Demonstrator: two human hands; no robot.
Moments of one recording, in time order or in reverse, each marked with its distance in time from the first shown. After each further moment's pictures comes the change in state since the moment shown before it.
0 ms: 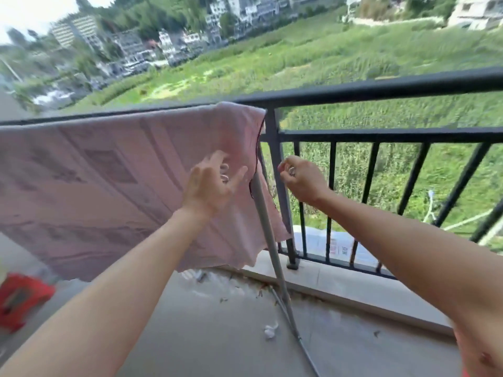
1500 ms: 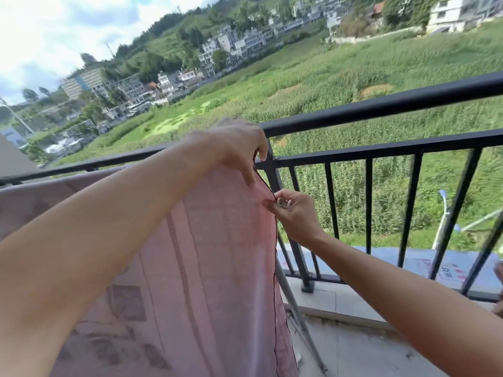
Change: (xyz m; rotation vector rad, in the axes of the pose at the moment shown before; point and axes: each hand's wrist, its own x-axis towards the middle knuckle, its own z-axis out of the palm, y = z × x) left_hand 0.000 0.127 -0.189 0.676 -0.777 0.509; right_hand -0.194 -0.118 0.034 0.503 0.293 -0.068
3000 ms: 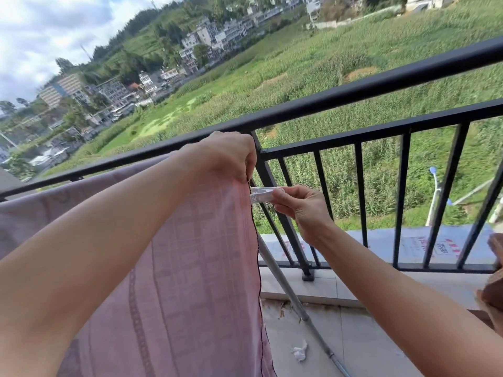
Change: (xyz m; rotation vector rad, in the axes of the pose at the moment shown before) left_hand 0.049 -0.010 0.016 -0.125 -0.066 0.015; right_hand 0.015 -0.020 -0.039 0.815 0.051 0.498
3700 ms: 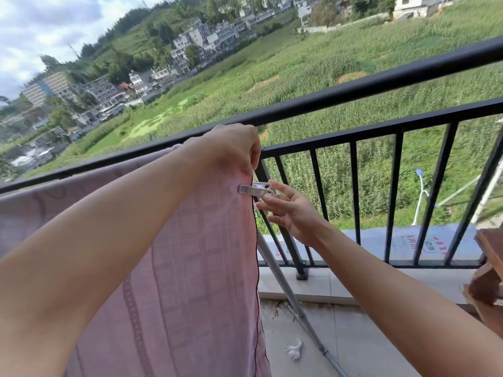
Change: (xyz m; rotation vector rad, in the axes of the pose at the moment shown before) left_hand 0.054 0.029 -0.010 -0.148 0.061 0.027; right_hand 0.034 -0.013 -0.042 0.003 -0.186 0.160
